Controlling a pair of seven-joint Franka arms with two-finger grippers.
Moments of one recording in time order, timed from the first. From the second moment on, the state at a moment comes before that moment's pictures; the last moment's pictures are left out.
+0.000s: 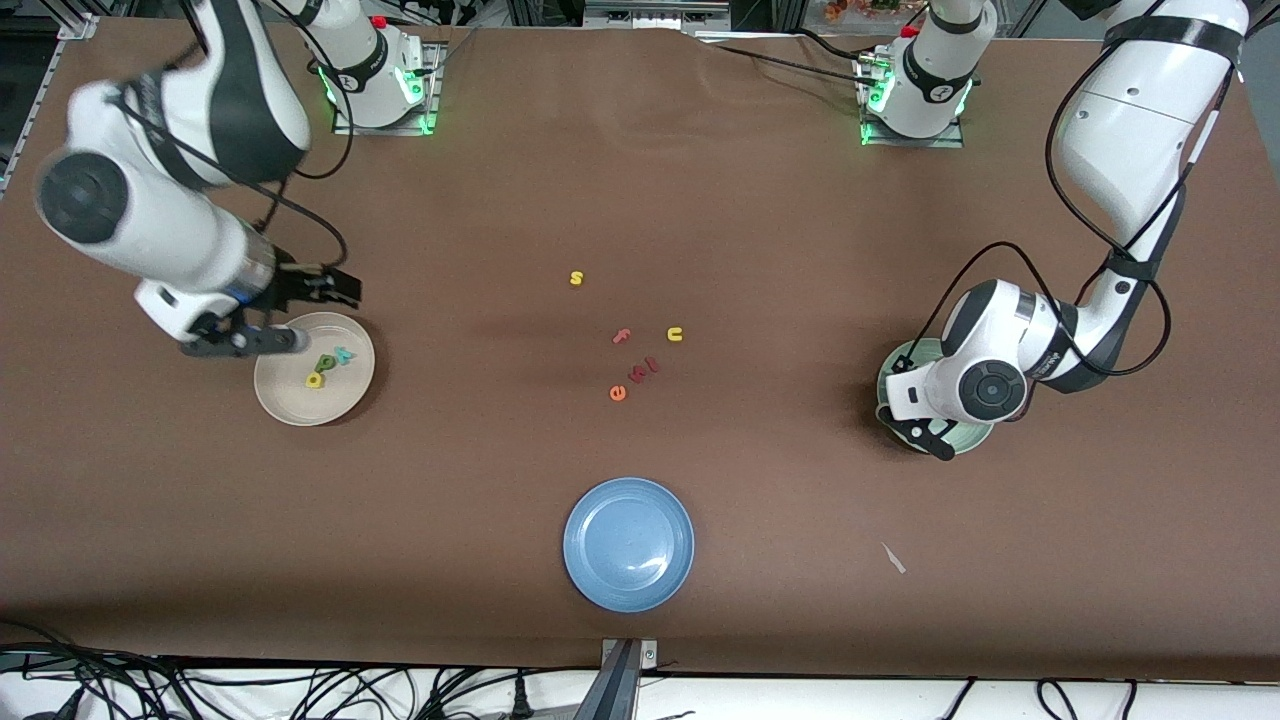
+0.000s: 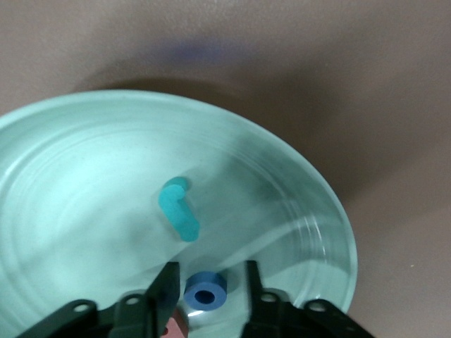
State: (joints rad) left arm 0.21 0.70 -0.39 -1.76 0.43 2.04 0.18; right arm 0.24 0.08 -0.08 -1.86 0.02 1.82 0.11
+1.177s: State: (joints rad) left arm 0.22 0.24 -0.43 -1.54 0.19 1.75 0.18; right arm 0.05 -0.06 0.01 -1.72 -0.04 1.60 0.04
